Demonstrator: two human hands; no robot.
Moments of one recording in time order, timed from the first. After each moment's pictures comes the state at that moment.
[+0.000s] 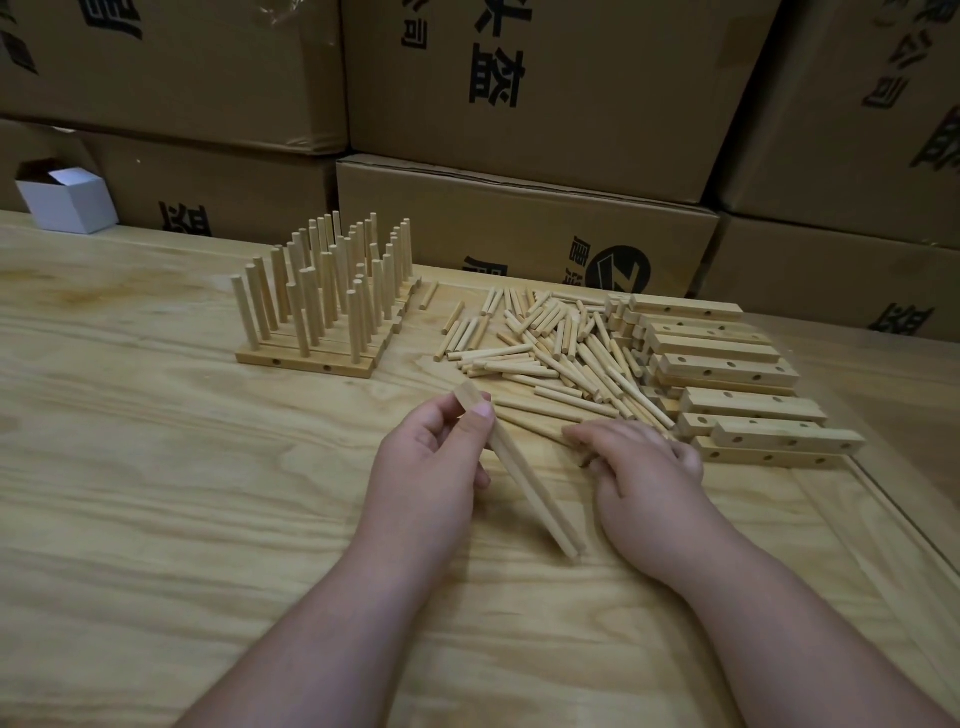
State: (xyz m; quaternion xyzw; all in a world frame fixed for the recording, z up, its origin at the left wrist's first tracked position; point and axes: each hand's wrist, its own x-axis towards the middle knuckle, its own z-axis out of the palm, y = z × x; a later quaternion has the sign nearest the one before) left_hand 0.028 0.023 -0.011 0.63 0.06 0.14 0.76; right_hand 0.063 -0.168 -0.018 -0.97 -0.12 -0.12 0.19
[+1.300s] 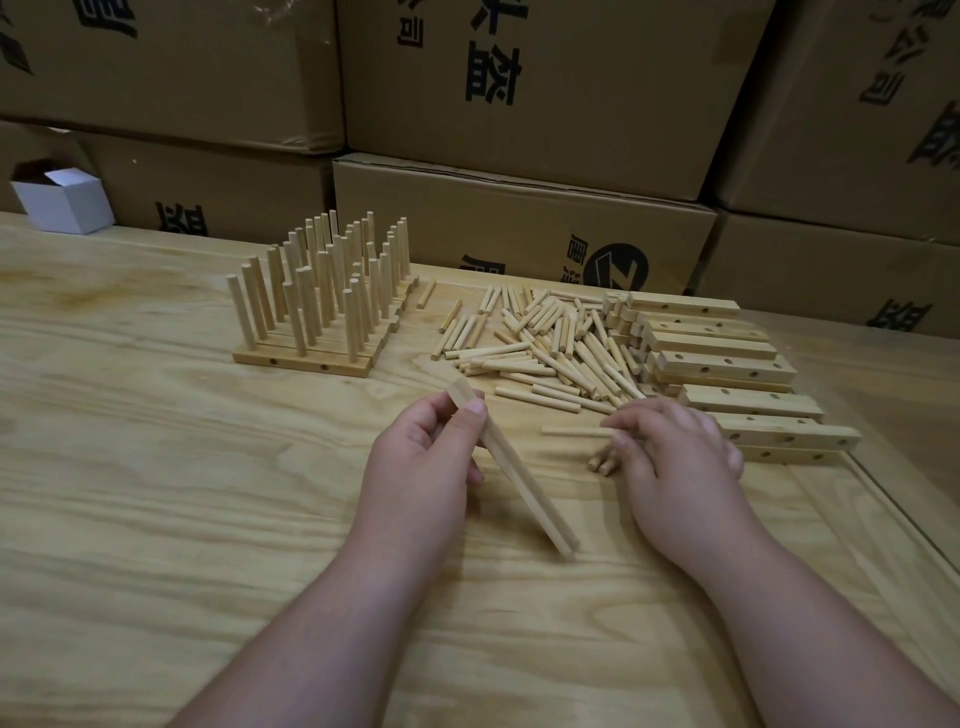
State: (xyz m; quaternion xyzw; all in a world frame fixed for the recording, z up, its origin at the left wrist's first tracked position) left_hand 0.026 0.024 -0.009 0.63 0.07 0.15 0.75; right_hand 0.062 -0.182 -0.006 -0.96 -0.05 -0.18 0.22
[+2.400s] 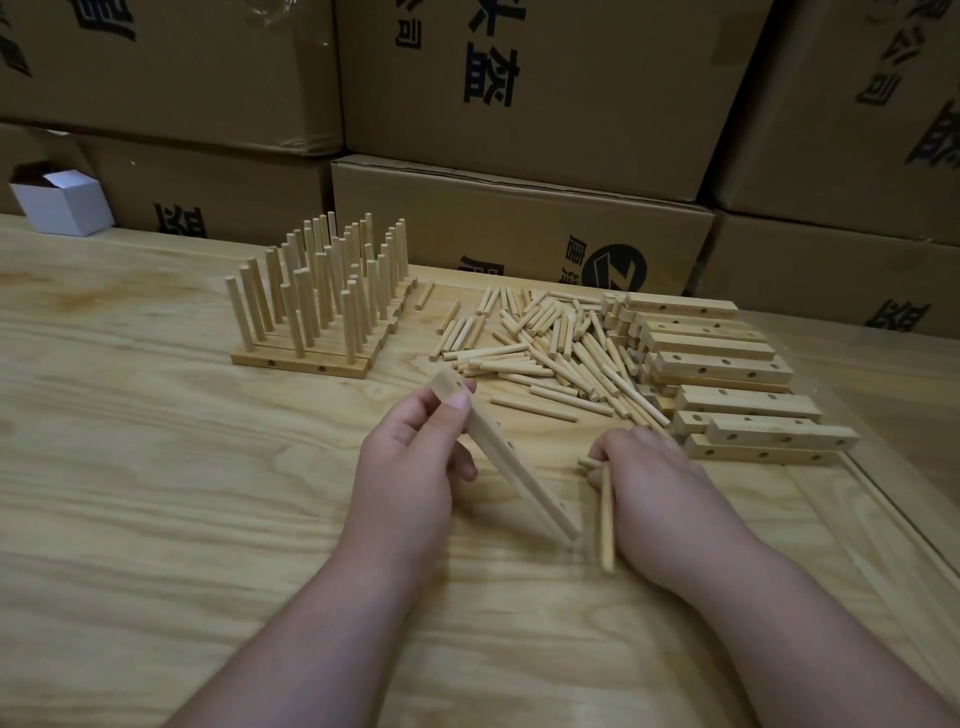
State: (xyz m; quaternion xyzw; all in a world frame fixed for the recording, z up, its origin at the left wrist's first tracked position) left_hand 0.024 0.025 -0.006 0.58 0.06 0.14 0.80; right_hand 0.055 -0.175 -0.008 -0.99 -0.09 -0.07 0.11
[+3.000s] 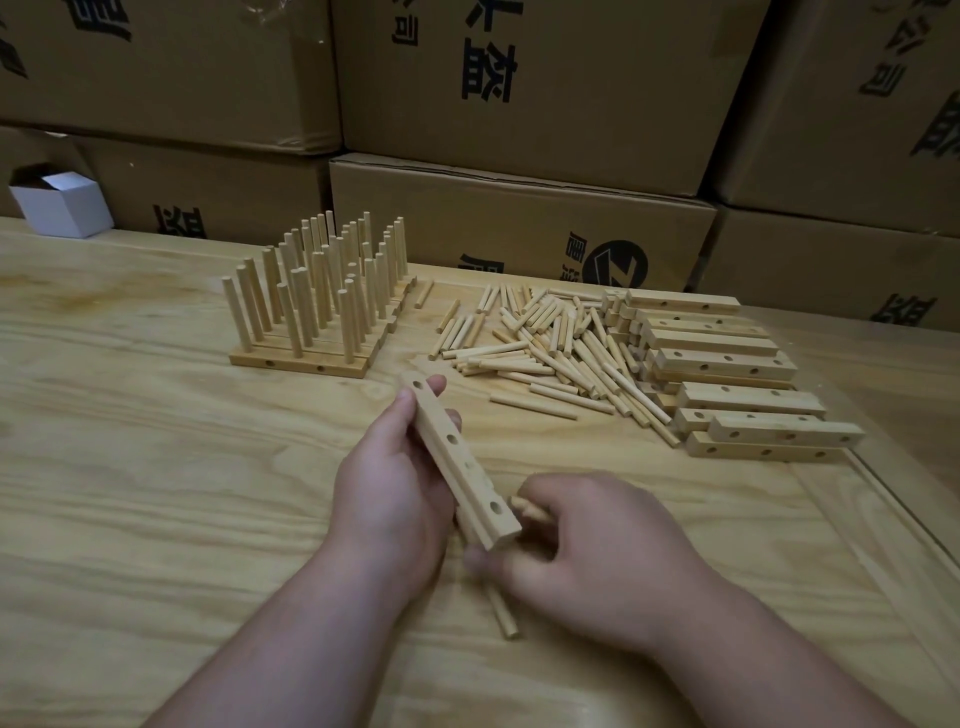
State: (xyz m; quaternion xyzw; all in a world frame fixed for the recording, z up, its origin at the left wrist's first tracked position) left_hand 0.027 0.021 0.008 0.36 0.16 0.06 0.91; right_hand 0.009 -0.132 0.012 -0.97 -0.20 -0.04 0.16
